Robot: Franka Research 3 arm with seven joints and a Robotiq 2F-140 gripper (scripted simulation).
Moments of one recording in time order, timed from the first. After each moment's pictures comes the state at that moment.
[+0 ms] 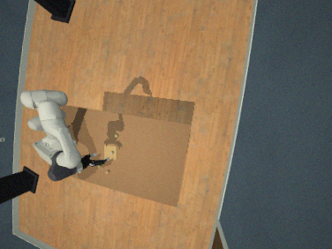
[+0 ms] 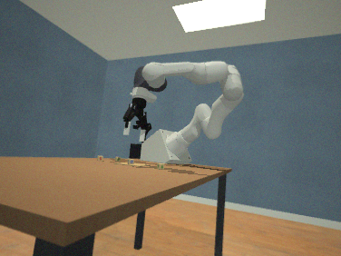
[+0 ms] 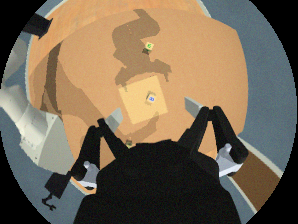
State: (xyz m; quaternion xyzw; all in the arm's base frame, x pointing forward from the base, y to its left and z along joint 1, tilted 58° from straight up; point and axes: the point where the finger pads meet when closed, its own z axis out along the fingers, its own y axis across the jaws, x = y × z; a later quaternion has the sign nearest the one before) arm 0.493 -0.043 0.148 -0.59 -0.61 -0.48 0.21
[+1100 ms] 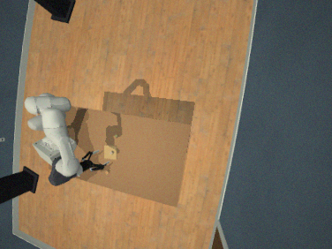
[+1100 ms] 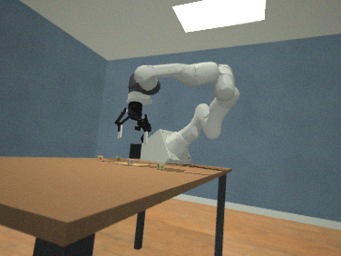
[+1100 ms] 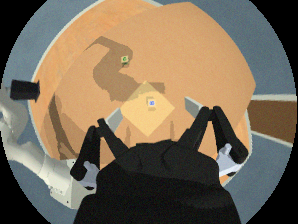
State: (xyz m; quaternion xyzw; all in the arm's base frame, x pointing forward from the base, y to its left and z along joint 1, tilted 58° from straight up) arm 0.498 -0.035 0.136 -0.69 -0.41 -0.47 0.36
